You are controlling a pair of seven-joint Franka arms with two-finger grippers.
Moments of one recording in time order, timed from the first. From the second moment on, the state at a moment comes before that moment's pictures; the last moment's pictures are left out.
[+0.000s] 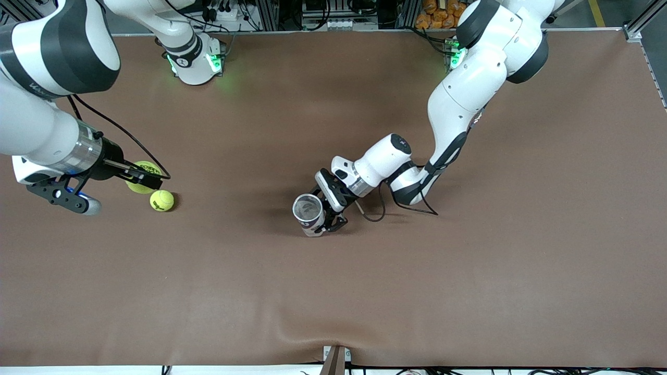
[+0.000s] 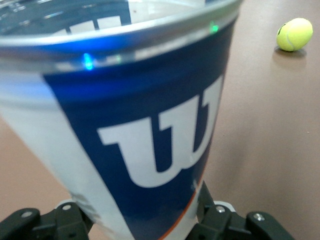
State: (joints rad) left arm -0.36 1.05 -0.40 -1.55 0.57 3.43 0.05; right arm 0.22 0.24 -0.05 -1.44 0.09 1.61 0.59
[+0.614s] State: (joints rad) left arm -0.36 1.05 -0.40 -1.55 0.57 3.44 0.05; right arm 0.42 0.33 -0.05 -1.44 0.09 1.80 1.00
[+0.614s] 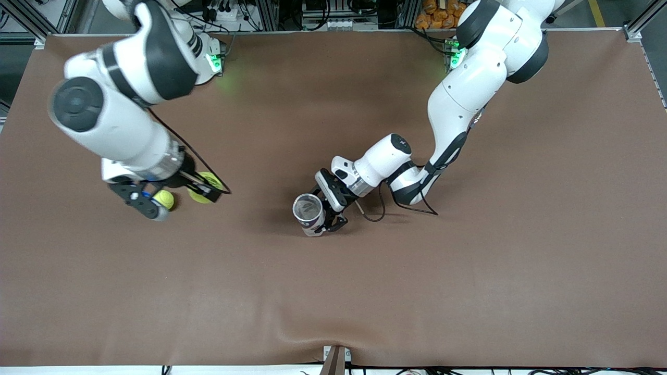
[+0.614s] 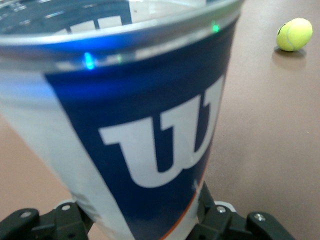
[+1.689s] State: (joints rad) left arm -0.36 1.05 -0.40 -1.55 0.57 3.44 0.05; right arm 0.63 0.60 -0.05 -1.24 0.04 1.95 1.42
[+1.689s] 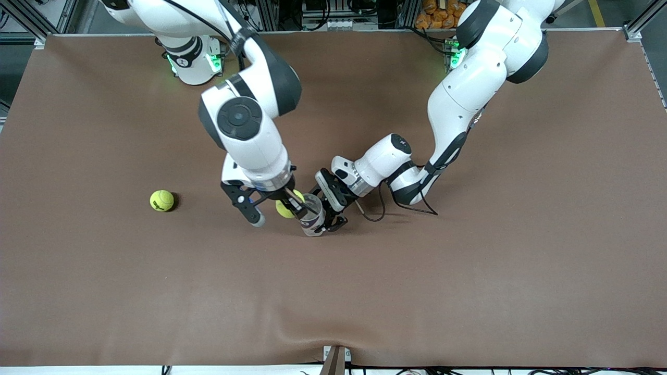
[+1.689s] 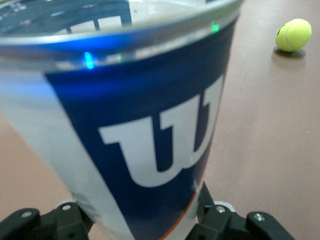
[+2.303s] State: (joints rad) left arm -0.36 1.05 -0.40 -1.55 0.57 3.44 0.05; right arm 0.64 0.63 -0.06 -1.20 0.02 1.98 1.48
